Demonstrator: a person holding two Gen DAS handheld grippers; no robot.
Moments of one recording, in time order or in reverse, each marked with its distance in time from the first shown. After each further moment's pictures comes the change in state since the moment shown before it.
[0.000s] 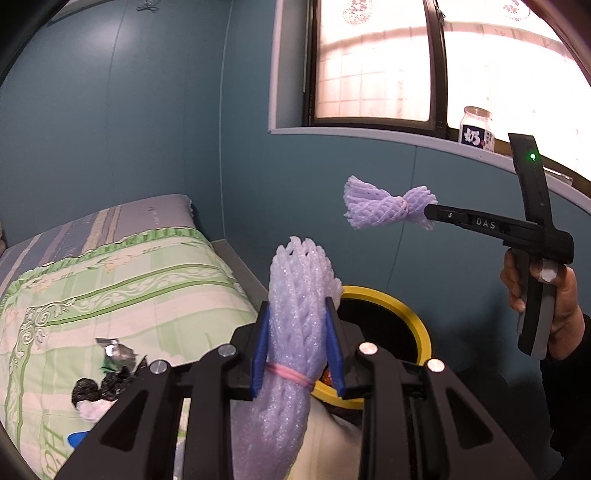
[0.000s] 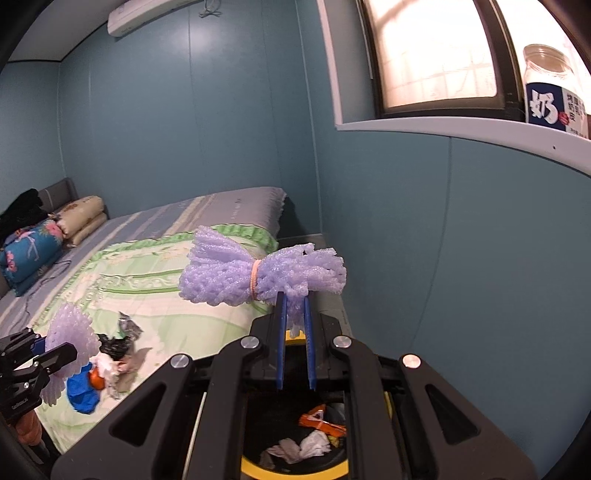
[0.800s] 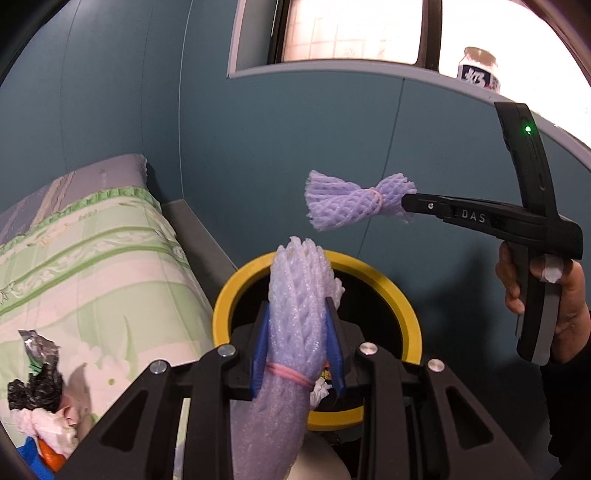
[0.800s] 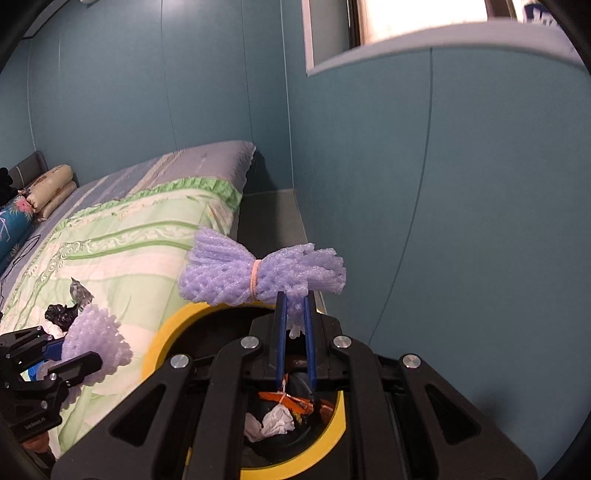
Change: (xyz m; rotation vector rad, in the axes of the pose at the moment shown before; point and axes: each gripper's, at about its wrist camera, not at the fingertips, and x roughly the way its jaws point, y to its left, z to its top) left arm 0.121 -0.036 -0.015 -0.006 0.176 -0.139; right arm 0.067 -0.038 -0.032 0.001 0.186 -0.095
